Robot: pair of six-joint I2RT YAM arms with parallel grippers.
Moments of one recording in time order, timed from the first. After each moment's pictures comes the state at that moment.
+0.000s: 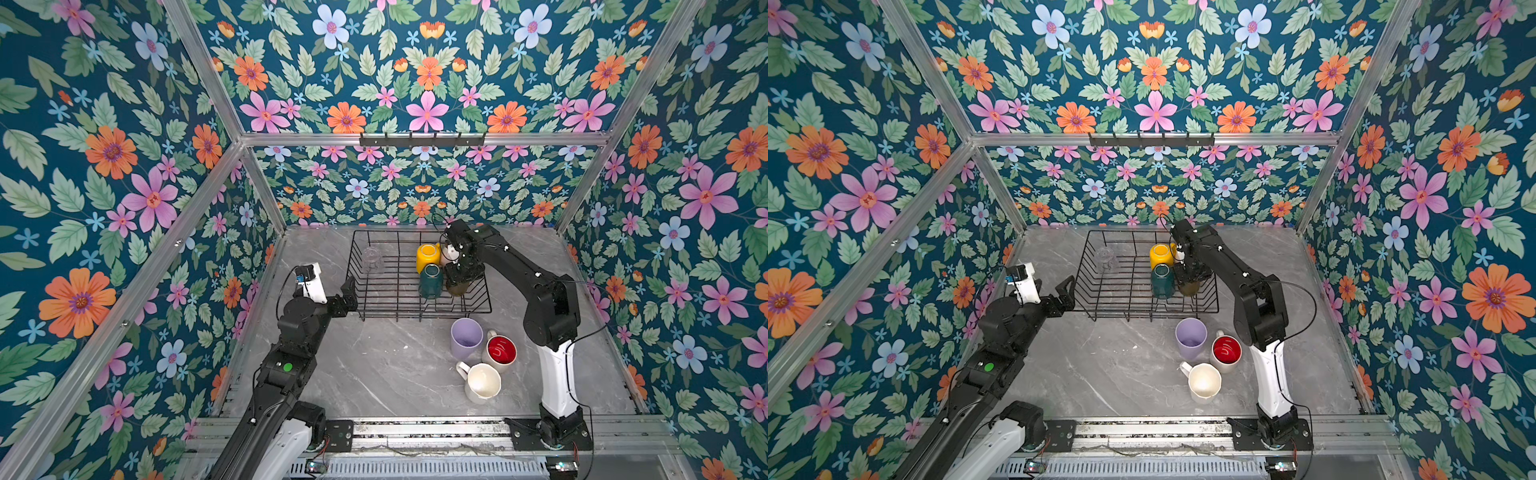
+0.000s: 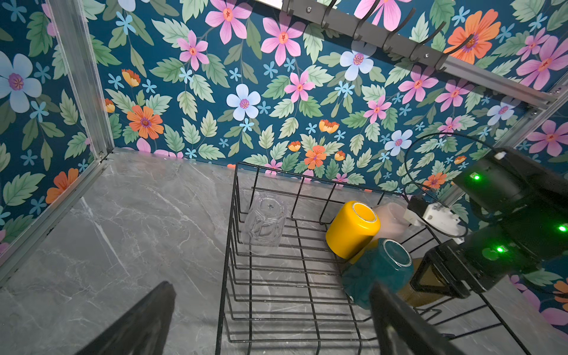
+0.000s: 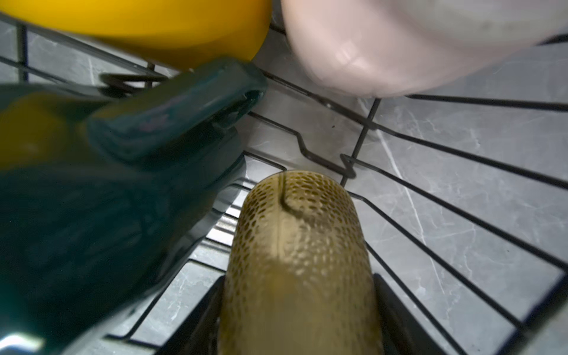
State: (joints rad) left arm -0.34 0.66 0.61 -0.11 -0.13 -0.30; right arm 0.45 2.14 1.96 -1.20 0.03 0.13
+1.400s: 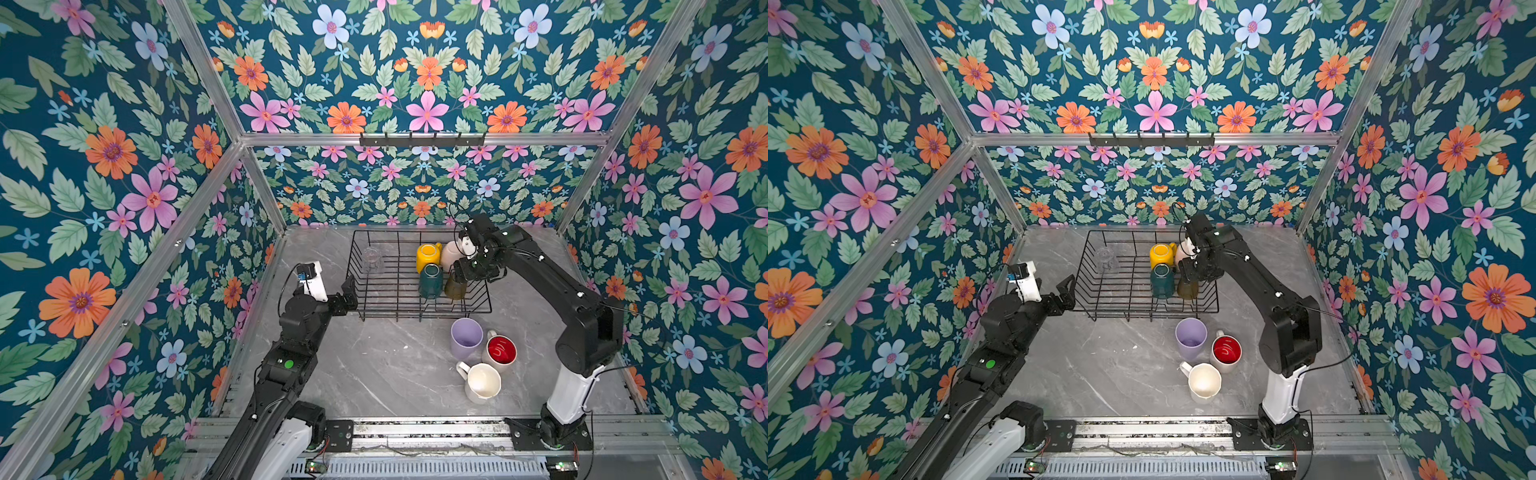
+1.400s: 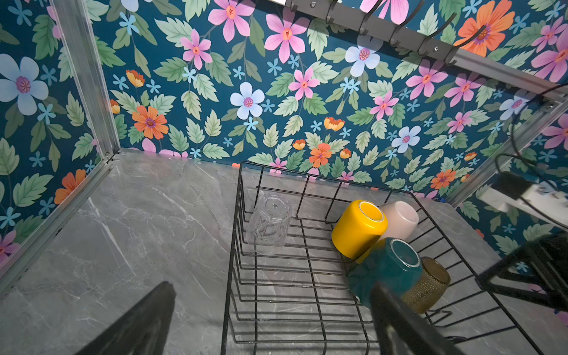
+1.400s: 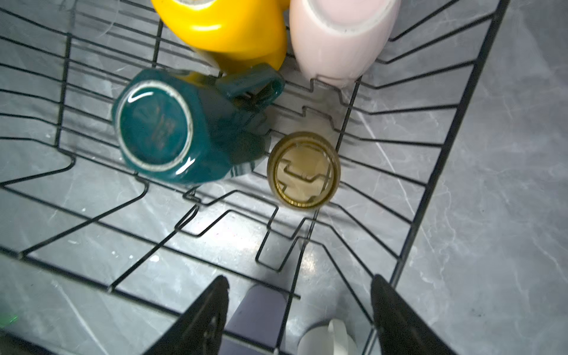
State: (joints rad) left arm -0.34 0.69 0.63 -0.11 -0.15 -0.29; right arm 0.44 1.78 1.71 -1.13 -0.03 0.19
